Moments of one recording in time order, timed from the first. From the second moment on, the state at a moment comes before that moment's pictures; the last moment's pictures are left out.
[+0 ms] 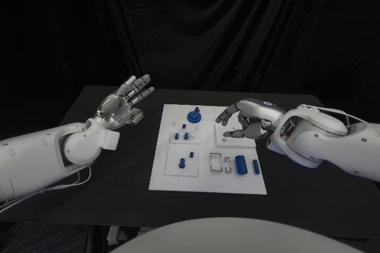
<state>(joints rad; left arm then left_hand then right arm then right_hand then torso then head) 1.17 -0.91 -0.21 1.40 0.22 0.36 0.60 1.12 0.28 -0.17 0.00 0.37 0.26 0.06 0.06 0.04 0.03 0.04 0.03 0.02 0.00 0.16 0.00 0.00 0.01 1.47 0.17 1.57 1.31 1.29 -1.03 -0.24 1.82 -1.35 -0.38 -0.01 1.61 -0.11 0.15 0.27 0.23 0.81 0.16 0.18 0.18 0.82 0.11 0.52 0.19 1.43 0.03 1.35 1.20 0.15 1.34 0.14 0.82 1.31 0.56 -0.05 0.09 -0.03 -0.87</state>
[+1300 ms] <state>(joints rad) 1.17 -0.92 -0.21 1.40 0.16 0.28 0.68 1.11 0.28 -0.21 -0.01 0.39 0.27 0.05 0.07 0.04 0.04 0.04 0.04 0.01 0.00 0.07 0.00 0.00 0.01 1.47 0.09 1.57 1.31 1.18 -1.09 -0.25 1.82 -1.48 -0.18 -0.48 1.00 -0.10 0.15 0.29 0.19 0.99 0.01 0.61 0.62 1.47 -0.05 1.57 1.31 1.47 -0.10 1.57 1.31 0.06 1.47 0.00 1.33 1.31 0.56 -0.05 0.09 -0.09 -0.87</state>
